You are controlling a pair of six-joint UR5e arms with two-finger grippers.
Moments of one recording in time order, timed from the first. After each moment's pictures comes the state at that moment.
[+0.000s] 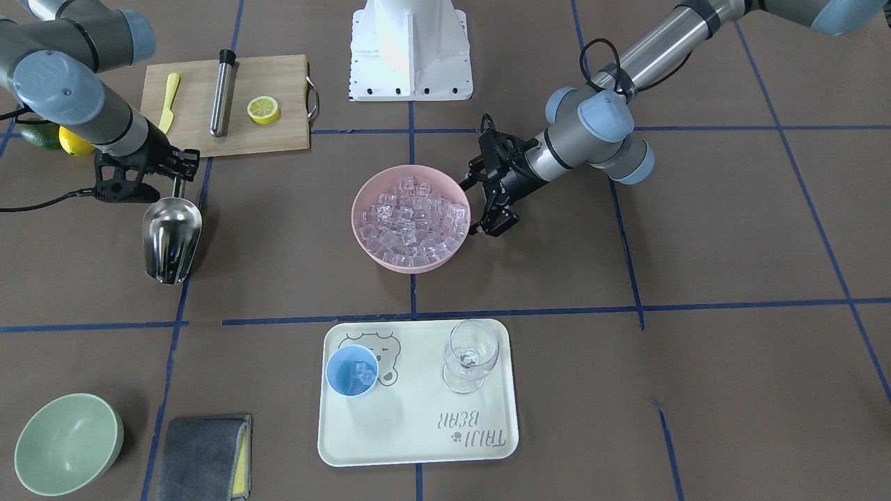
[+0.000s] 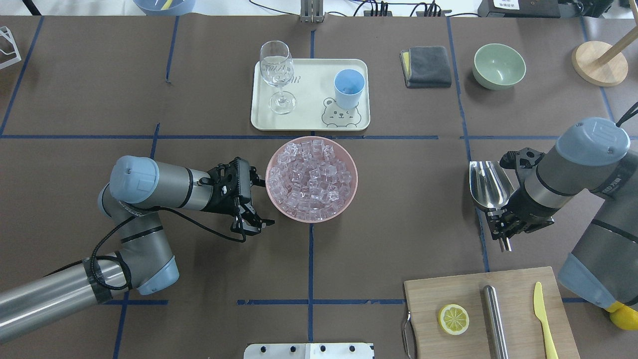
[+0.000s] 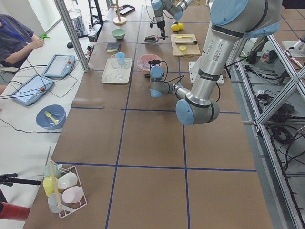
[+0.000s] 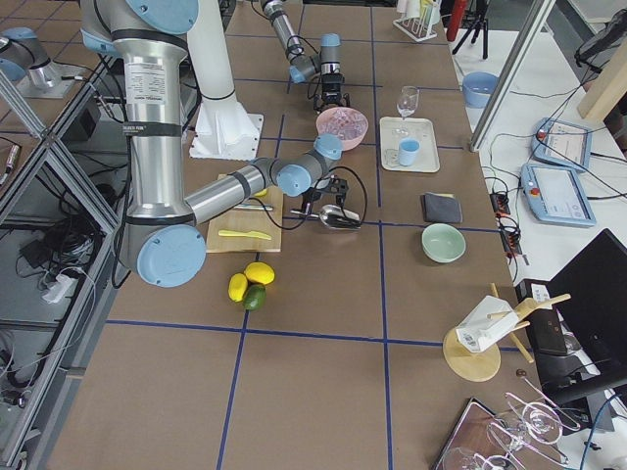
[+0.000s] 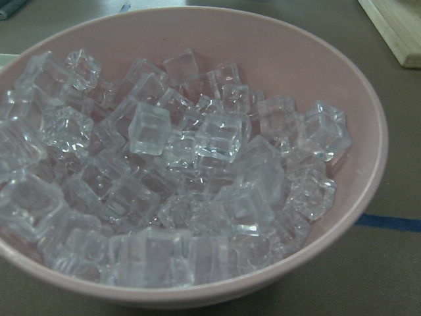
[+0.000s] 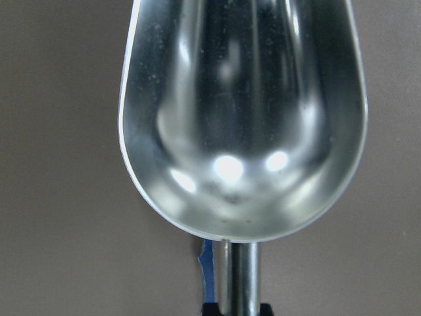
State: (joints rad) left arm -0.52 -2.06 -1.35 -2.83 -1.98 -0.06; right arm 0.71 -1.55 1.92 -1.45 2.25 0.98
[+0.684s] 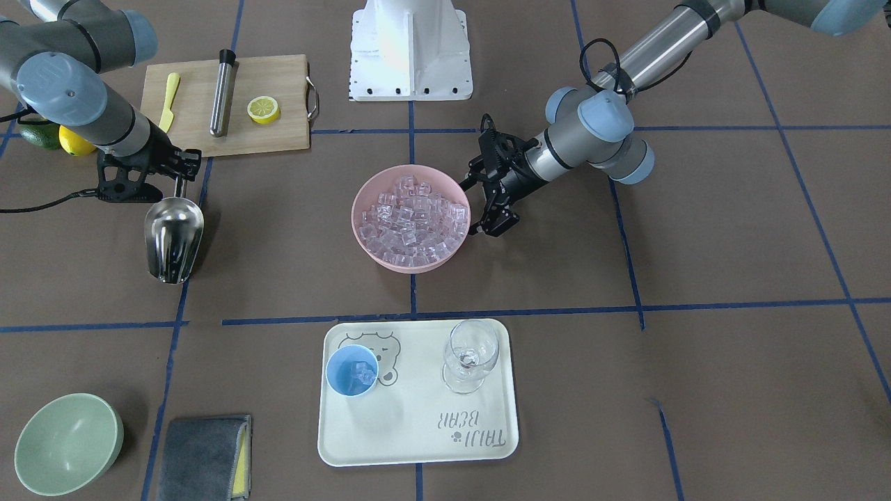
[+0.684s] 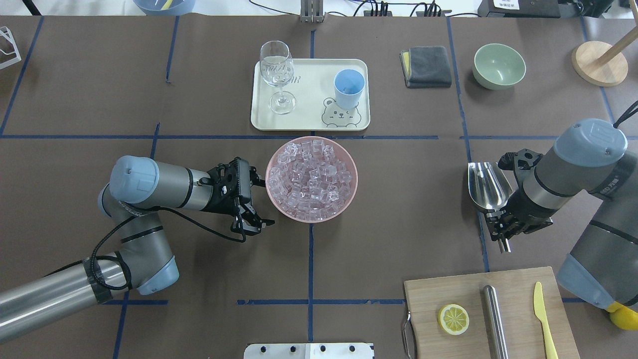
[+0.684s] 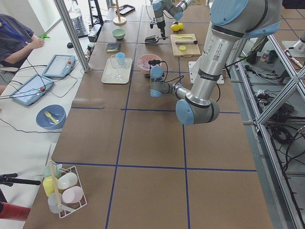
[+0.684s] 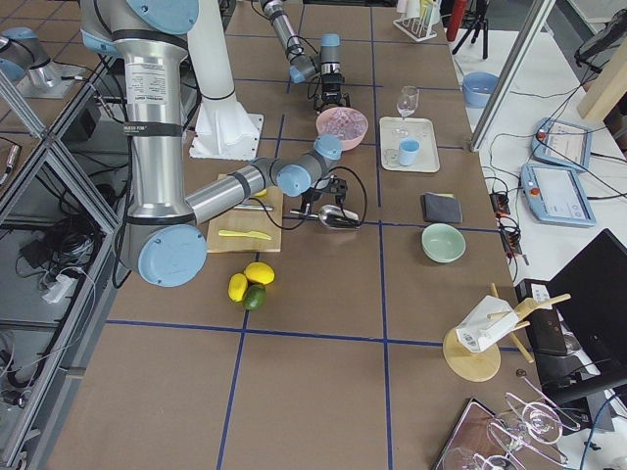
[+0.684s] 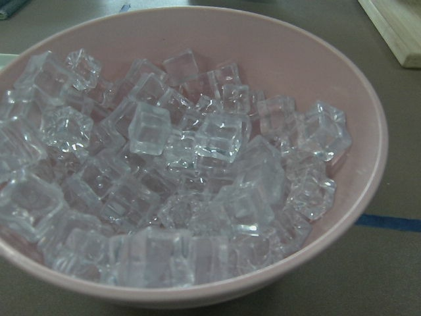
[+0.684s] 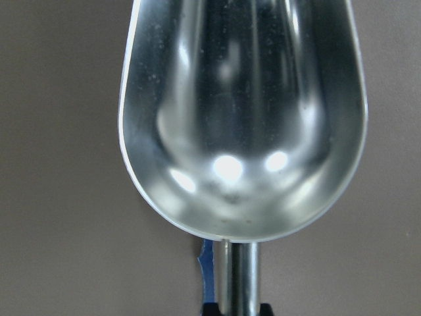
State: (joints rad) left arm -0.52 -2.06 -1.35 -2.83 -1.98 -0.06; right arm 0.71 -1.55 1.91 -1.44 2.24 0.98
